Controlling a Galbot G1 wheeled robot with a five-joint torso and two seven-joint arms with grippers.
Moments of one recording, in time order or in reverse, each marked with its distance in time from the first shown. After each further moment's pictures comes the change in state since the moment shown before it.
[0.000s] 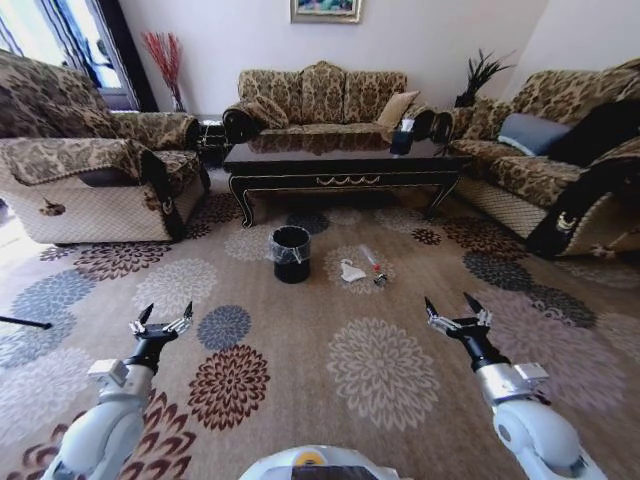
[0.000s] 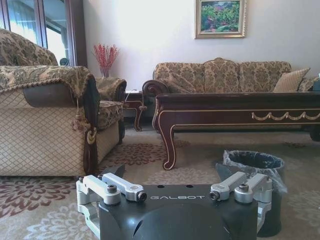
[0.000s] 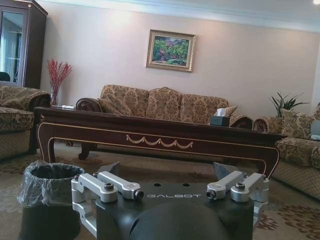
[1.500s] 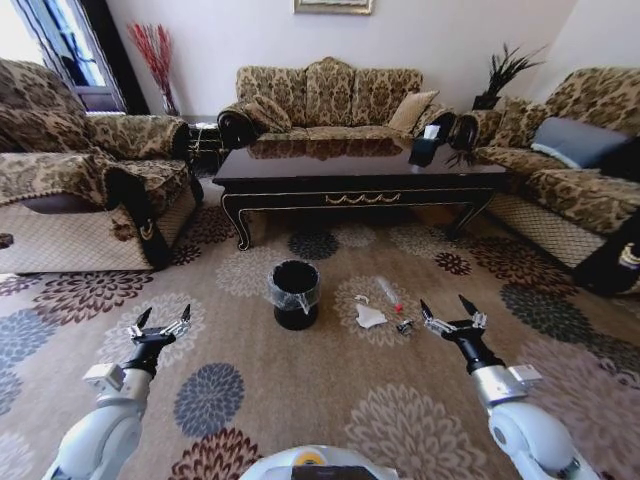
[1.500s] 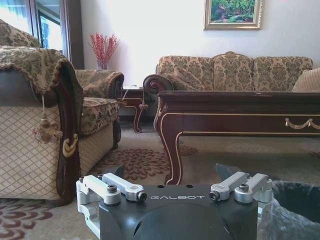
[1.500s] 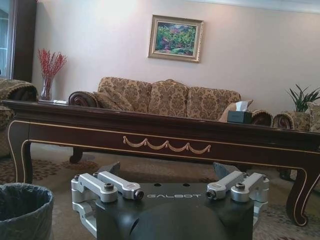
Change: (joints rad) left arm 0.012 -0.012 0.000 0.004 -0.009 -0.010 -0.003; right arm -0.004 0.010 -0.021 0.004 -0.013 -0.007 0.003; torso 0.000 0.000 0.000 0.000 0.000
